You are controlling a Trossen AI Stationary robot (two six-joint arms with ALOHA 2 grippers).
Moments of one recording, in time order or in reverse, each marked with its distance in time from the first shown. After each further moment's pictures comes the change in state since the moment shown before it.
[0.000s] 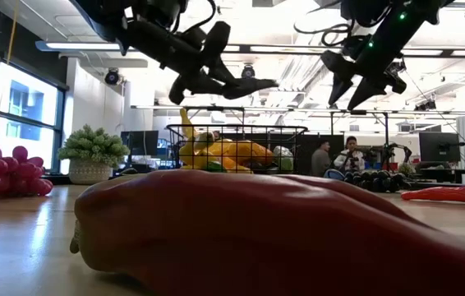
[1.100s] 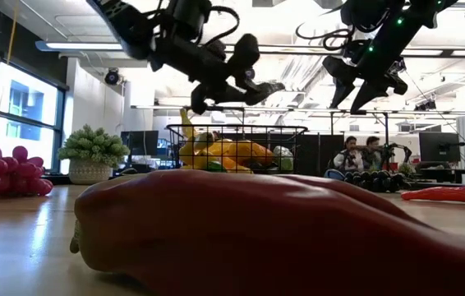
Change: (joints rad) left arm -0.011 0.230 0.115 0.223 -0.165 -0.073; right arm -0.080 0.000 0.000 0.000 -0.025 -0.050
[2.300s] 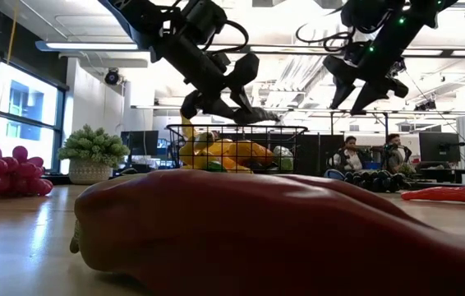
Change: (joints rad) left arm 0.021 0.001 0.119 -0.428 0.002 -0.043; right arm 0.000 0.000 0.000 -0.023 -0.066 0.047
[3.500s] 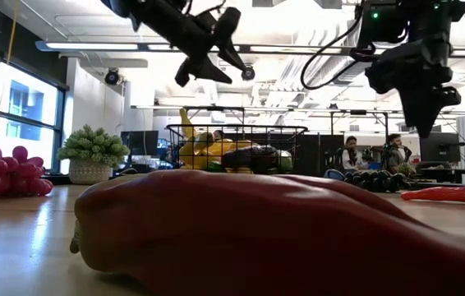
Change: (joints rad) left arm 0.020 -0.212 0.000 -0.096 0.151 0.113; right arm 0.139 0.000 0.000 -0.549 -0.617 -0.045
